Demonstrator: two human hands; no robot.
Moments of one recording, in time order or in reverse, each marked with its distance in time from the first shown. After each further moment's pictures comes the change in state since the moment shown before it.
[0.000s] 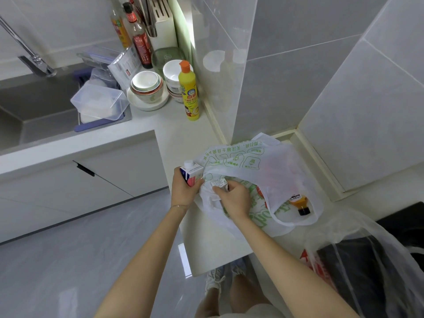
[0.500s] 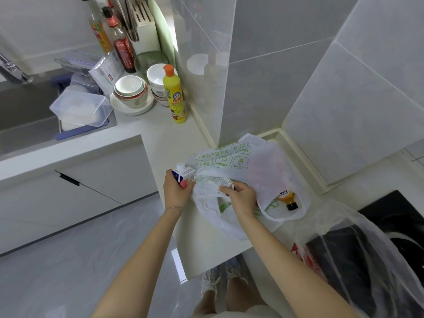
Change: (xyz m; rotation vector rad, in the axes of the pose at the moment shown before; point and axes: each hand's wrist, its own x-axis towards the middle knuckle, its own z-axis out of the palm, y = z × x) left_hand 0.001 0.006 0.011 0.094 0.038 0.041; right_hand -0.002 0.005 -0.036 0.294 0.051 0.086
